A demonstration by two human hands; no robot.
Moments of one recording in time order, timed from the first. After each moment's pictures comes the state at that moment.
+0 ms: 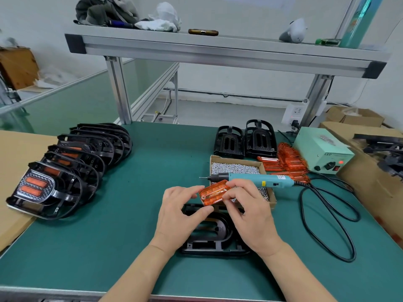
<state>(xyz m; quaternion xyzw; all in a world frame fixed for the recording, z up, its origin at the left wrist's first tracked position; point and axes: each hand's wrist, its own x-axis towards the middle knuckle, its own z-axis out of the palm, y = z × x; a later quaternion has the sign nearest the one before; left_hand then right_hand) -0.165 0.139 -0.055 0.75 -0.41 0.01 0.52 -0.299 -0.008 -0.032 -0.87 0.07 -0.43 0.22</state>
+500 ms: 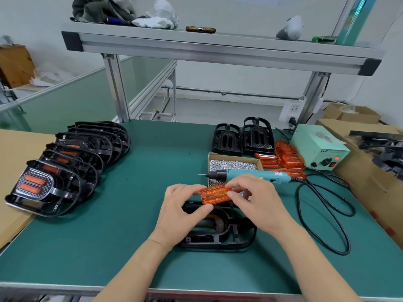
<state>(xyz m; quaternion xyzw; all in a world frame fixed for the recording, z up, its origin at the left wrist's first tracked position) -0.165 0.139 -0.056 0.73 -0.43 -0.04 0.52 -0.308 -0.026 0.002 -0.91 0.17 -0.25 0.29</state>
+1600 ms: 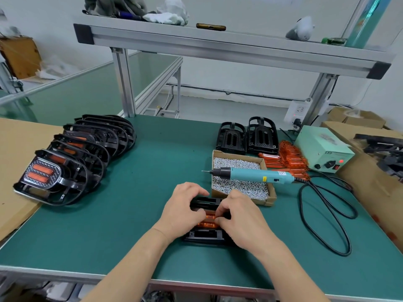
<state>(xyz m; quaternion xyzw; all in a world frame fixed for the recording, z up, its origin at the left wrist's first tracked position) -0.158 0.137 -0.056 0.78 -0.44 -0.12 0.42 -0.299 0.023 -0.015 -0.95 0.23 -0.09 0.19</state>
